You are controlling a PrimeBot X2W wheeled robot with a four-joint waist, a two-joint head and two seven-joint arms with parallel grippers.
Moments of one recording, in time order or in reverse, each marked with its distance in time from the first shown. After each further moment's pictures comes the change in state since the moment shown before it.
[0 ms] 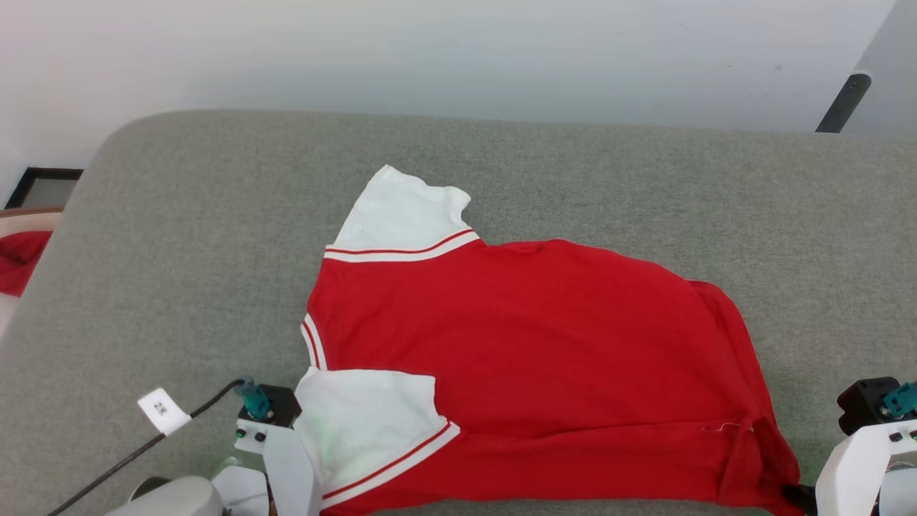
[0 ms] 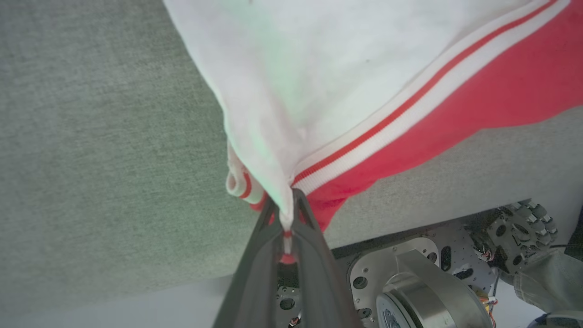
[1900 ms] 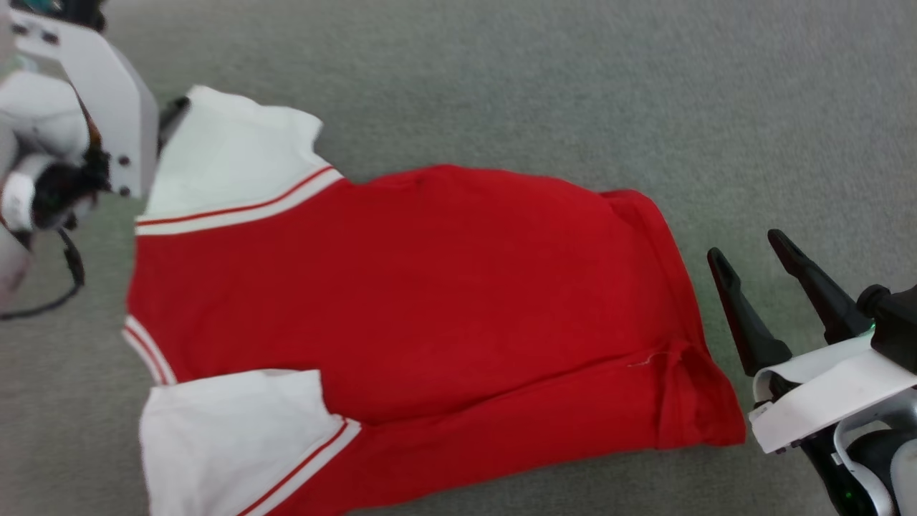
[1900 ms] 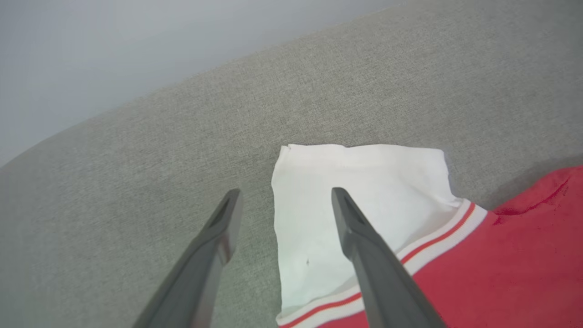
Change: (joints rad) left arm -0.679 -0.031 0.175 0.461 0.206 -0.347 -0.021; right arm -0.193 0.091 0.139 -0.100 -0.156 0.000 -0.886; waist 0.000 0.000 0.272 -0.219
